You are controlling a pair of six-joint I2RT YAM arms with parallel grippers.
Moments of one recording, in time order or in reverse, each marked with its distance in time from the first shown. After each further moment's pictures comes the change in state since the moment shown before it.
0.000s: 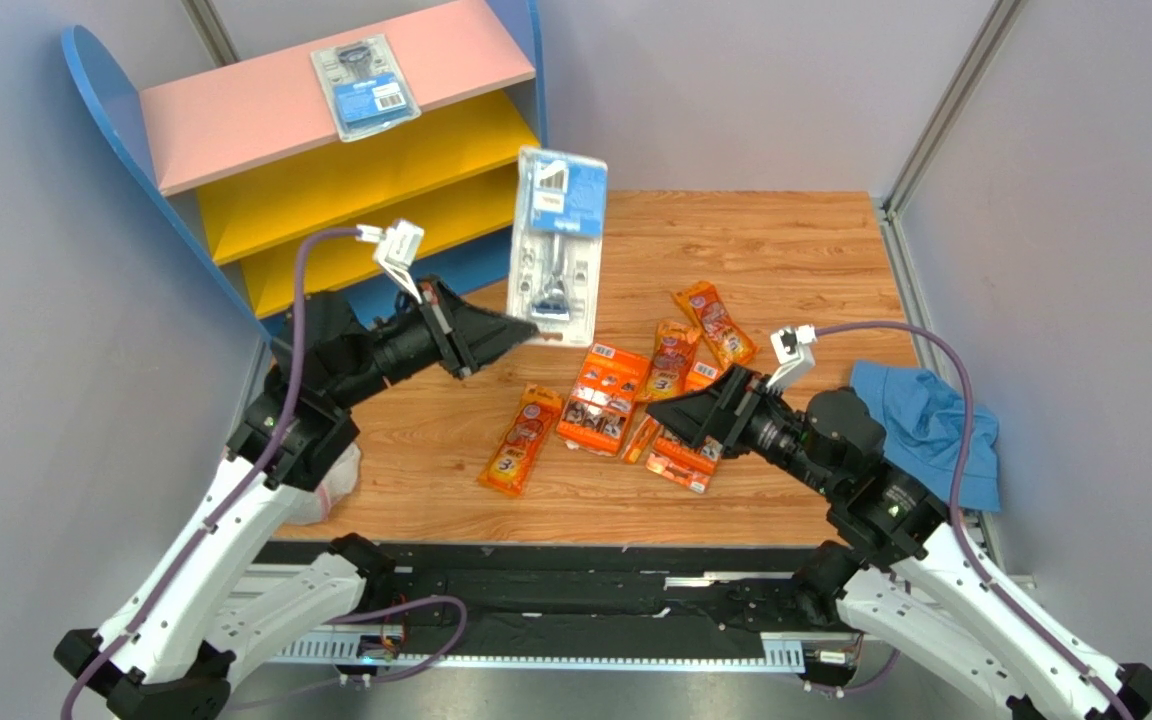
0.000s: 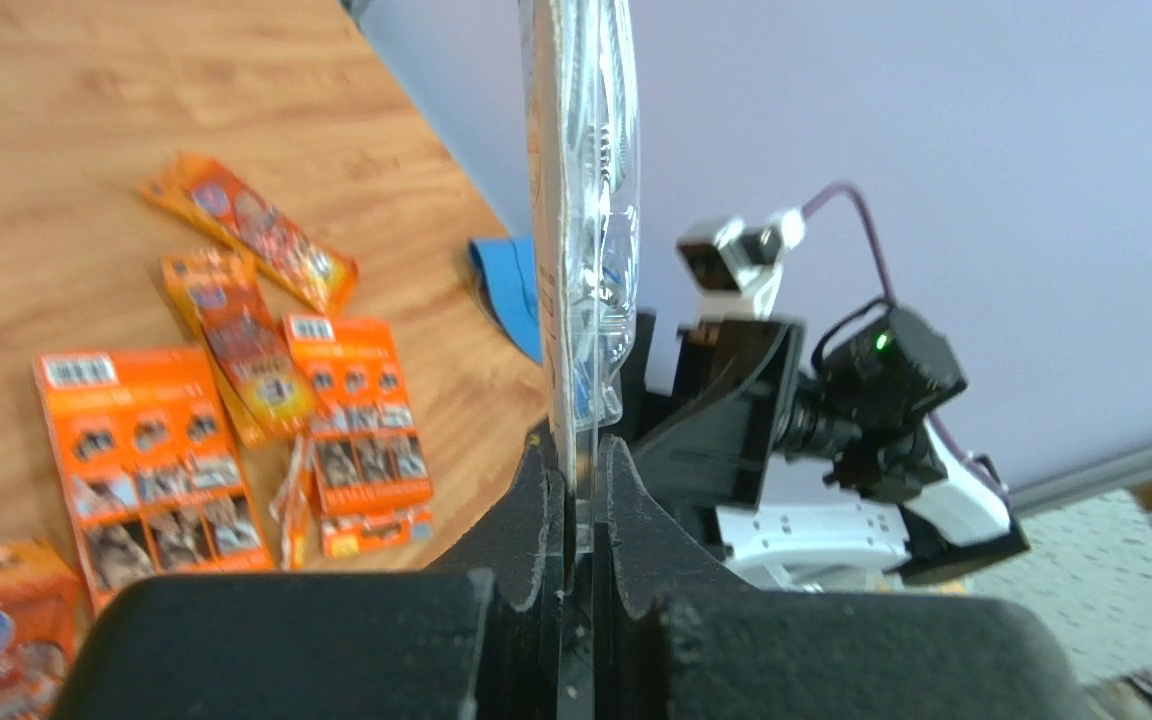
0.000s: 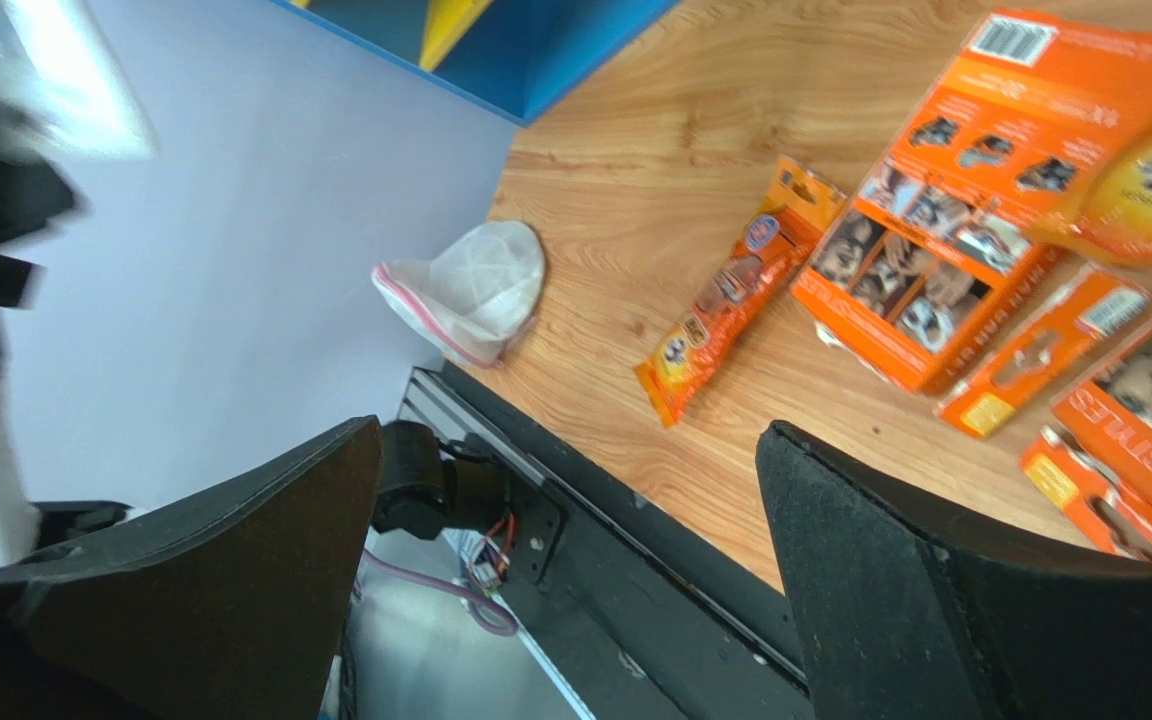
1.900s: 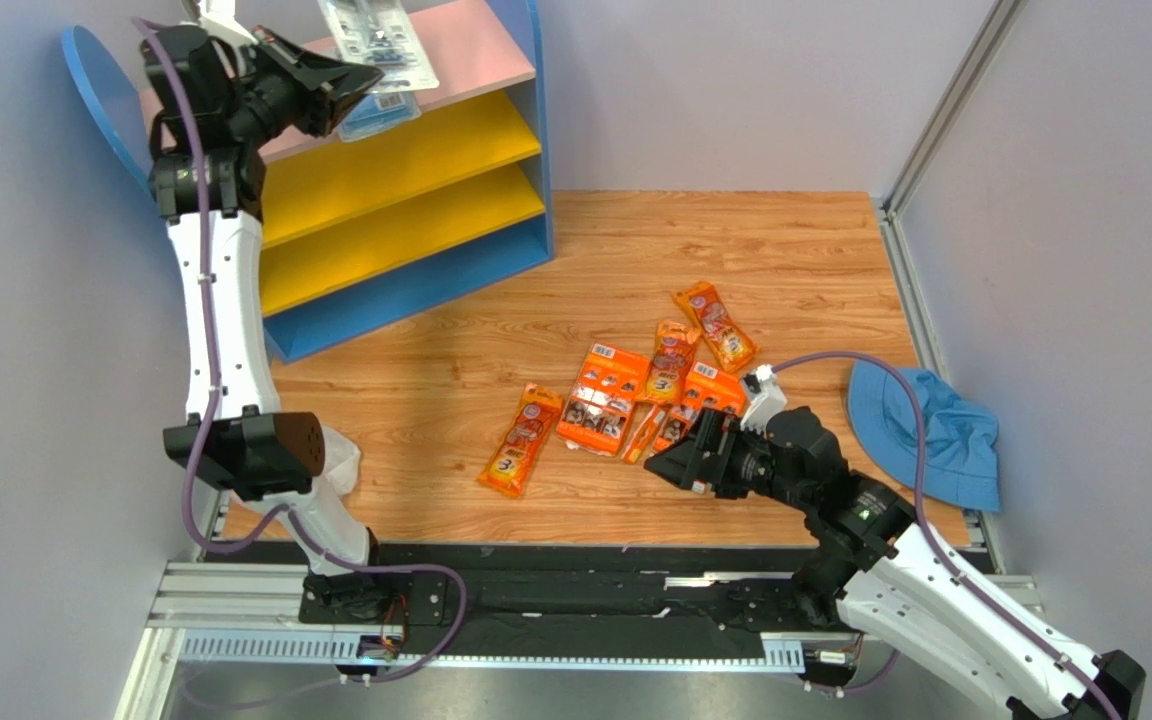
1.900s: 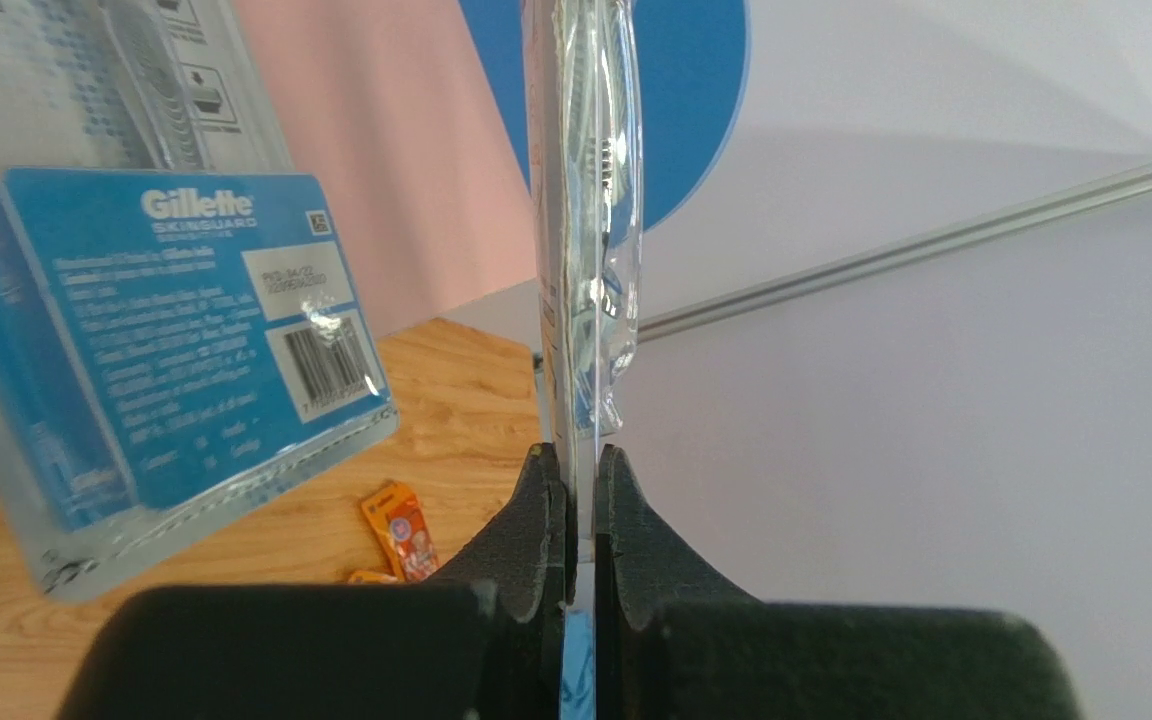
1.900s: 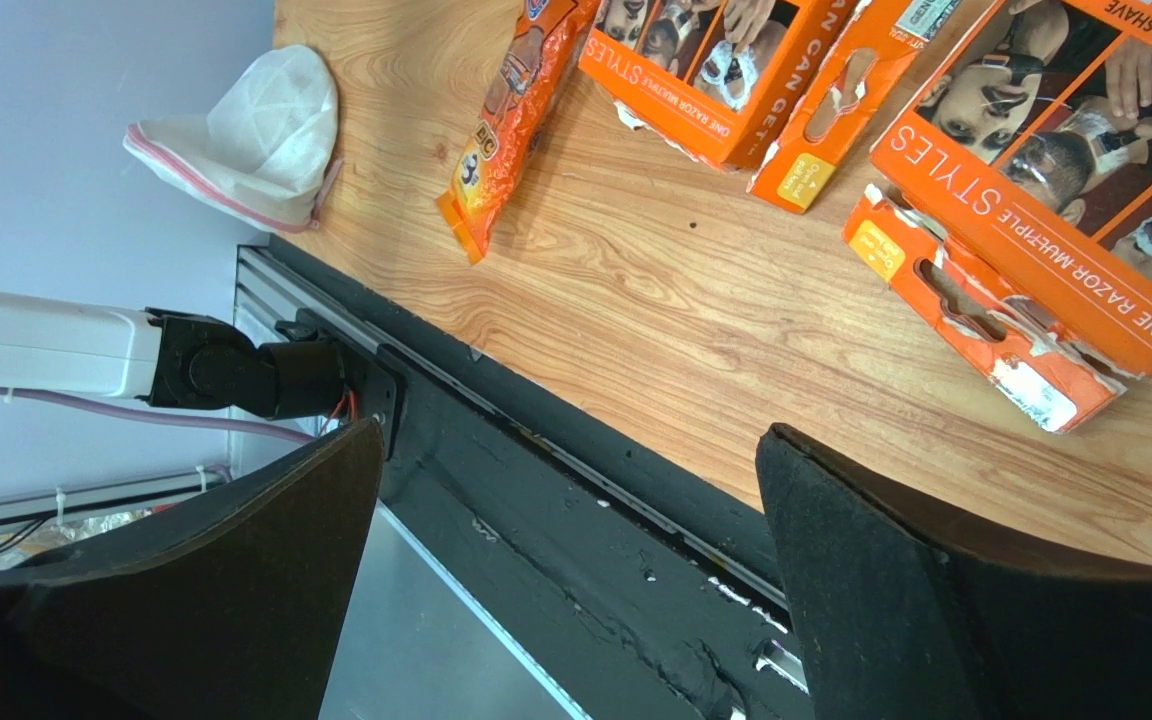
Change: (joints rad) left arm 0.730 0.884 1.170 -0.333 0.221 -0.262; right arm 0.000 -0.024 -0.185 -0.142 -0.060 -0.019
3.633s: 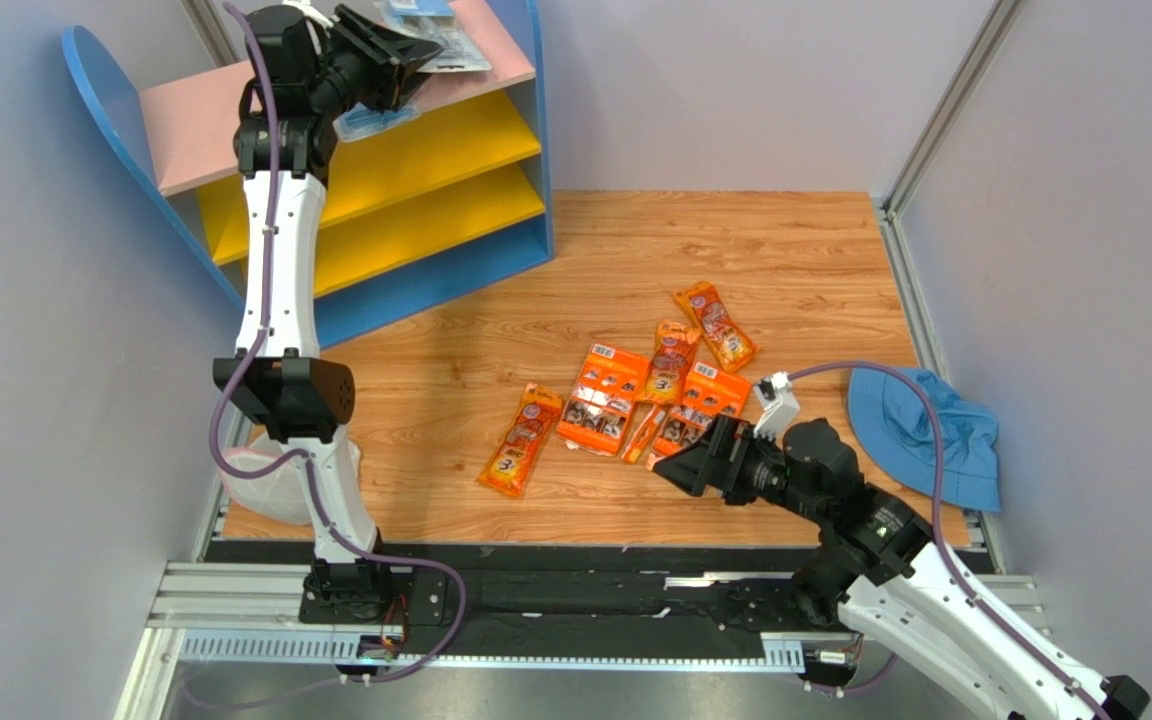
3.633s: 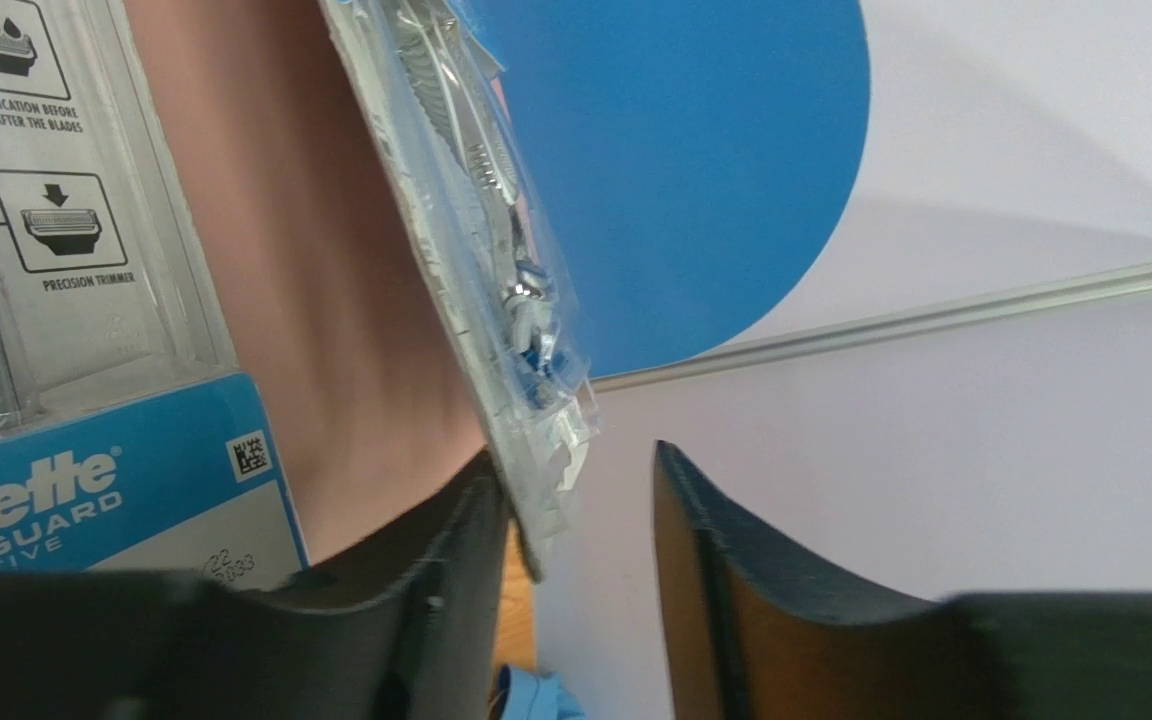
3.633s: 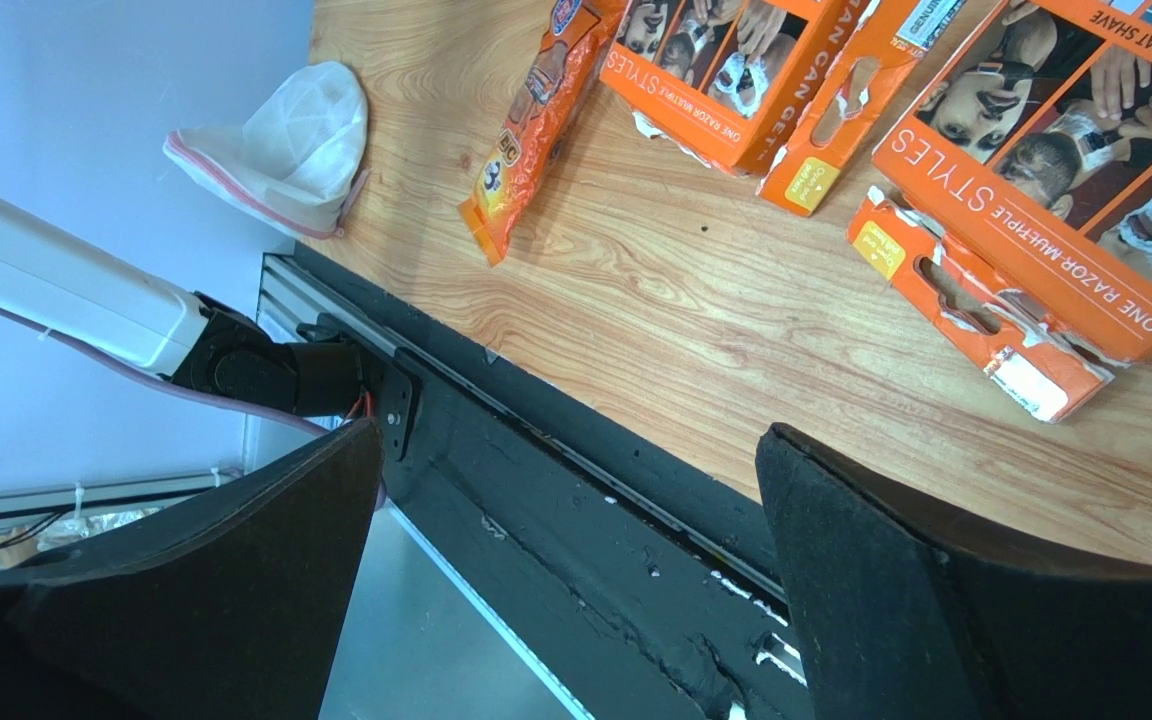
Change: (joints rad) left arm -0.174 0.305 0.270 -0.009 -0.192 -0.085; right arm 0.000 -0.106 -0.021 -0.042 0.009 0.001
